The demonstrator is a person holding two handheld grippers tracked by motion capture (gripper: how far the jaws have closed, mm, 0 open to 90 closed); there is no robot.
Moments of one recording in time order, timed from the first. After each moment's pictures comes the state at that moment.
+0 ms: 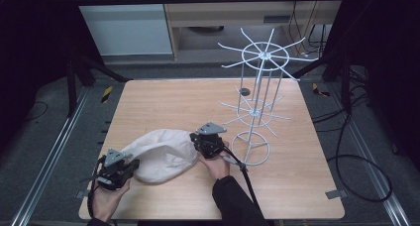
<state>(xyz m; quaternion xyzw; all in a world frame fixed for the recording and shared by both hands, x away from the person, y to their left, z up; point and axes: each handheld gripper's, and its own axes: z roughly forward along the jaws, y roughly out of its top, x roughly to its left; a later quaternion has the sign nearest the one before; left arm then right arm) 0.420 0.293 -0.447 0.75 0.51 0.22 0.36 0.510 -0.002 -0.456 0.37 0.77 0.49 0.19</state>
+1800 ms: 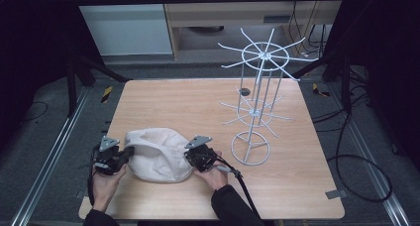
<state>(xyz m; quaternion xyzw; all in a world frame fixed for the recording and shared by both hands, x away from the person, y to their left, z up) 0.467 0.311 -0.455 0.72 0.53 0.24 0.37 0.484 0.017 -0.477 0.32 0.85 0.40 0.14</state>
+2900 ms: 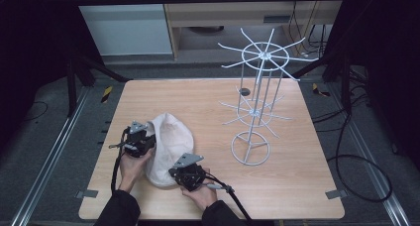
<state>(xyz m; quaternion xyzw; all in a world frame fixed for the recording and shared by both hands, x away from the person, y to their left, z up) 0.516 0.254 -0.458 0.75 0.49 0.21 0.40 0.438 0.046 -0.488 0.28 0.84 0.46 0.09</state>
